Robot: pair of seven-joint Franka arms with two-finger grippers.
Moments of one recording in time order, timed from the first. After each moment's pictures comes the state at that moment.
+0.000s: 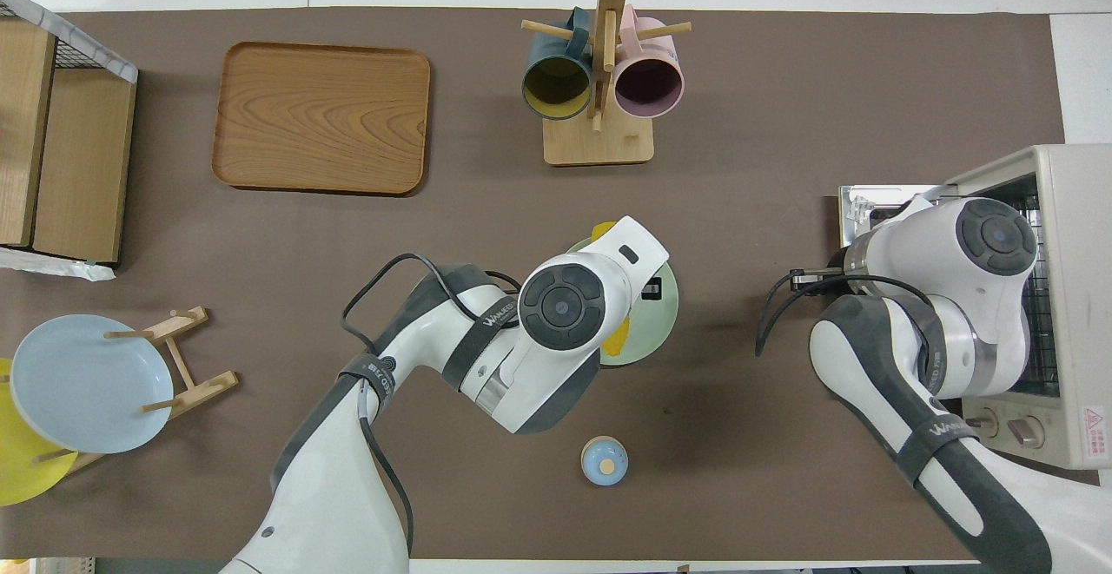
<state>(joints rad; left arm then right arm) -0.83 0.42 -0.01 -1.82 -0.10 2.49 -0.67 0.10 0.09 -0.03 -2.30 0.06 2.36 0.06</state>
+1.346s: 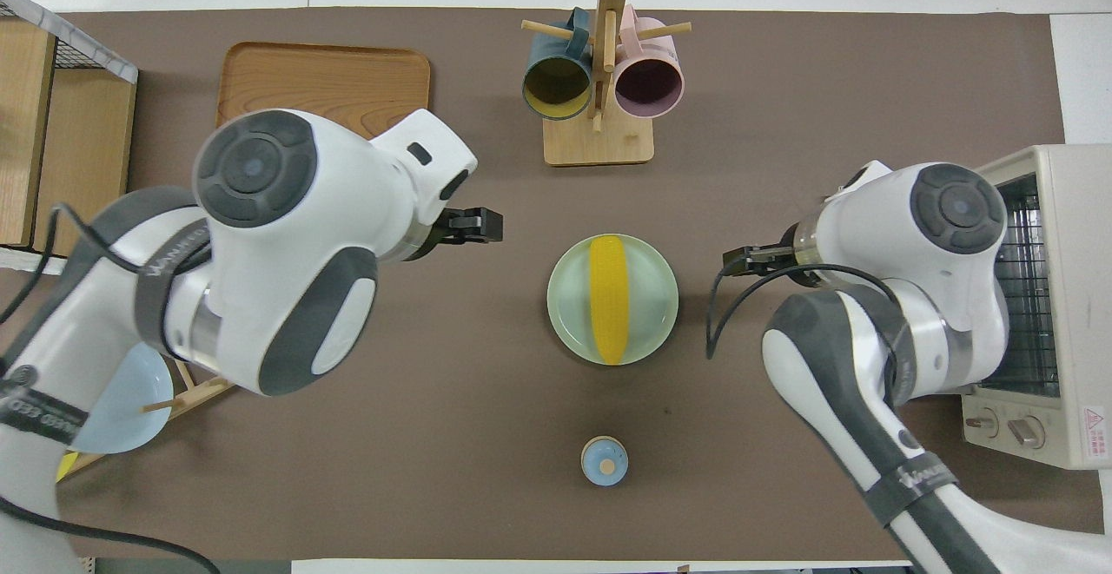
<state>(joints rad) -0.53 0.10 0.02 -1.80 -0.10 2.00 -0.39 0.28 0.05 -0.02 -2.13 0.06 2.19 0.21</state>
